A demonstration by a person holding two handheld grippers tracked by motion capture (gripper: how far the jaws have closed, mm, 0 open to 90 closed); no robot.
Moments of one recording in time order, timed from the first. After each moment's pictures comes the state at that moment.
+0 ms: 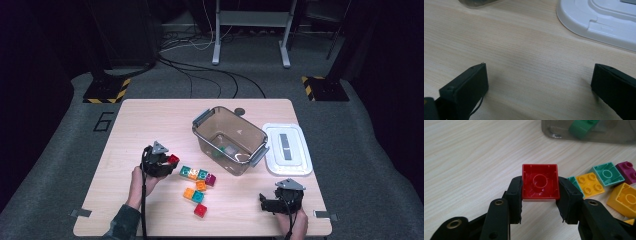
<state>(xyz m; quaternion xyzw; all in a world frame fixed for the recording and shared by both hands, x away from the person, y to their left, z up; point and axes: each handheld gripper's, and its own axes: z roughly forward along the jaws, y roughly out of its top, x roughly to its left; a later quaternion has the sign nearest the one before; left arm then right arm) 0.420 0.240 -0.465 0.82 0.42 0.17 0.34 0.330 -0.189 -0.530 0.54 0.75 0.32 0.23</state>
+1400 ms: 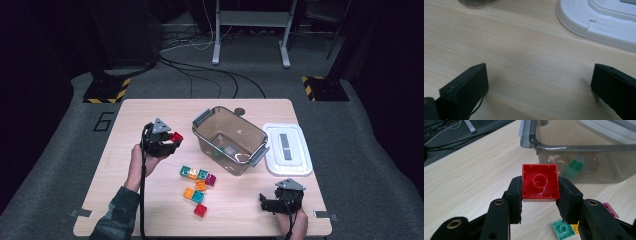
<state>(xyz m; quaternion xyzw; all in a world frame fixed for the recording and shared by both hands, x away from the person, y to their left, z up) 0.439 0.222 -0.385 0.82 0.37 0.22 0.37 0.330 -0.189 -0.530 0.54 0.75 0.32 0.23</state>
